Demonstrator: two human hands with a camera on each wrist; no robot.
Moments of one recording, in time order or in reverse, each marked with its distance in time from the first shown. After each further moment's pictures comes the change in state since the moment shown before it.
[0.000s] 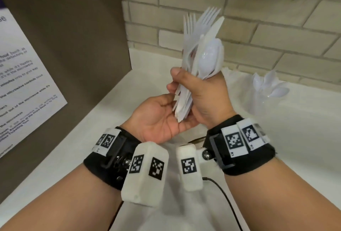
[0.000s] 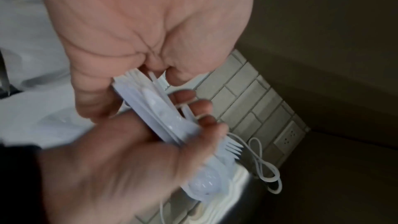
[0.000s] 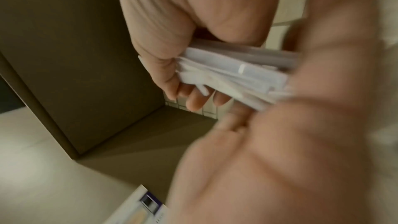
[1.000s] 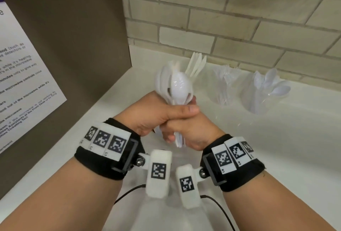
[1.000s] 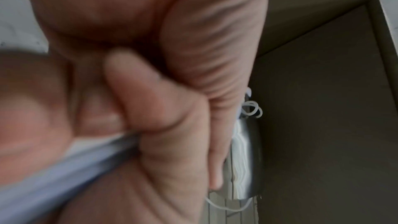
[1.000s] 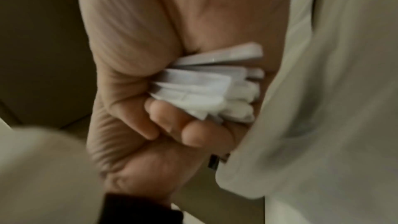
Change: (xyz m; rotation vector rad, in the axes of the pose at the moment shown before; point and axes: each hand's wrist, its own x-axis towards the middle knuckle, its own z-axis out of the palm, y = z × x) left_hand -0.017 0.007 0.009 0.882 0.136 0.249; right_hand -0.022 0.052 -0.016 -0.191 -0.431 0.290
